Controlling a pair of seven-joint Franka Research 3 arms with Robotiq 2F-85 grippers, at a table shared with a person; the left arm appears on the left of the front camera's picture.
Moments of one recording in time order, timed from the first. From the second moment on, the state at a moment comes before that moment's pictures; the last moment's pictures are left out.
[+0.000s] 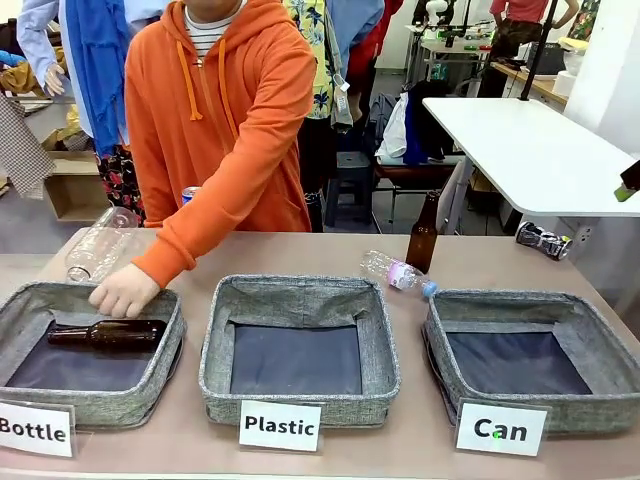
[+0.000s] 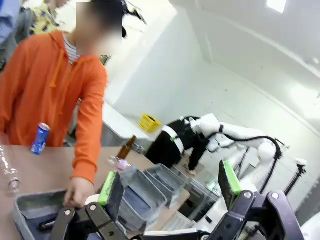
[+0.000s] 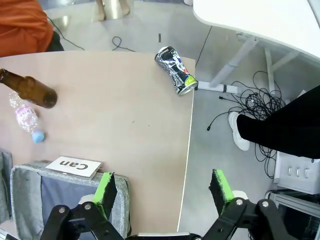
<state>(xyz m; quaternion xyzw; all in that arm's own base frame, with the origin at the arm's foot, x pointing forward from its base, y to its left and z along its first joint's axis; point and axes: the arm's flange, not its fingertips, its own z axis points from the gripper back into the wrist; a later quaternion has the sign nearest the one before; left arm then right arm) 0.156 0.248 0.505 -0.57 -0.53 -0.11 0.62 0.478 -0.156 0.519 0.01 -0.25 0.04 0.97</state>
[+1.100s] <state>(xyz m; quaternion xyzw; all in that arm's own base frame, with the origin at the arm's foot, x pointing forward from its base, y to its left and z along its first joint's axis) 0.242 0.118 0.457 -0.57 -0.24 -0.28 0.73 0.670 -0.189 0.413 0.02 -0.21 0.46 0.86</state>
